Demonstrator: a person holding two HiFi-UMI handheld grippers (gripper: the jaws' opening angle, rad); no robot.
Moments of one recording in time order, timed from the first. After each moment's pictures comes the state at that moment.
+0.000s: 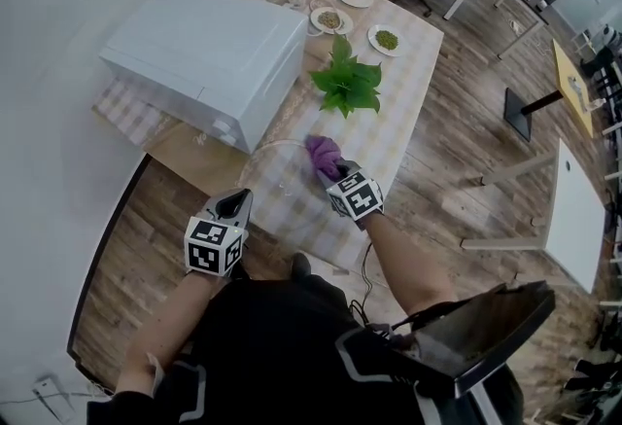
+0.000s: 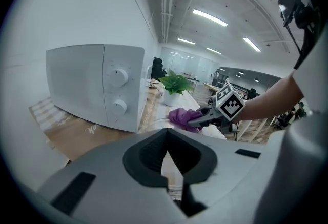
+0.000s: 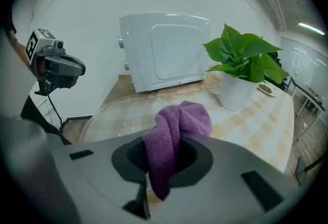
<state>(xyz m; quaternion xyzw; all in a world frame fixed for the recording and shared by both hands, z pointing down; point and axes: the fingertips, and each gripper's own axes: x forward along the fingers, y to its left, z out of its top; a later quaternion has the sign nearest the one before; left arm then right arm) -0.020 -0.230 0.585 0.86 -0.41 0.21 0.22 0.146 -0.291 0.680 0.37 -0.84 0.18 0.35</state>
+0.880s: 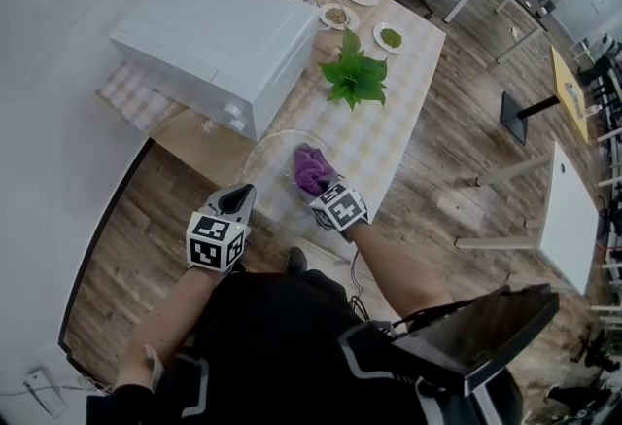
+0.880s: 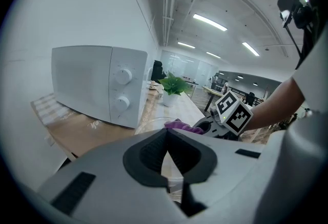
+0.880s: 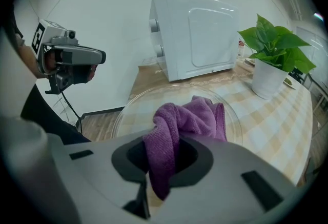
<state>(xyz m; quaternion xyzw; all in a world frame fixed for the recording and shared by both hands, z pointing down) -0.032 -0.208 0.584 0.86 -0.41 0.19 0.22 0.079 -0.221 0.695 0.29 -0.85 0.22 0.38</state>
